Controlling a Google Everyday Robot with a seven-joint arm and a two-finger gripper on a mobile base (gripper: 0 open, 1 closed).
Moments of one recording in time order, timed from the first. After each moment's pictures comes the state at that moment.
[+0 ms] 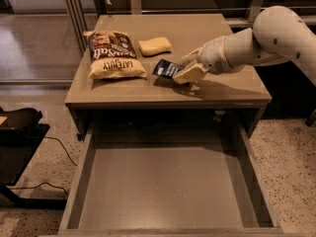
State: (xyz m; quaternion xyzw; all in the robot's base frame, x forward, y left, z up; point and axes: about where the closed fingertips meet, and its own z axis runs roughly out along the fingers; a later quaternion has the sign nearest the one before) arm 0.675 -0.085 0.854 -0.54 0.69 0.20 0.43
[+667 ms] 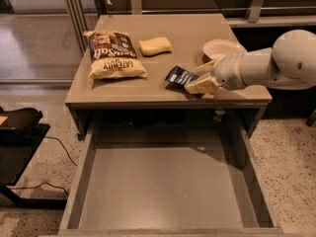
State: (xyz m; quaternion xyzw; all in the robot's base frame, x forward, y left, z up) arm 0.645 -0.121 0.842 -0.49 0.72 0.17 0.46
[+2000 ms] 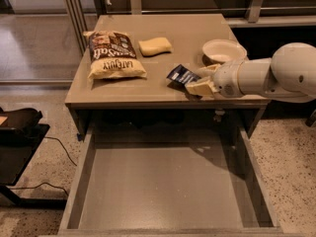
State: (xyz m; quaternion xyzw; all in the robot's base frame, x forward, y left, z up) arm 0.632 -0.122 0.836 -0.44 0.74 0.16 0.48
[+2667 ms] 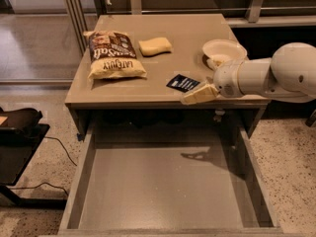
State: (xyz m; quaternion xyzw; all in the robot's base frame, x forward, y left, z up) arm 0.632 -0.122 0.836 -0.44 0.74 0.16 0.48
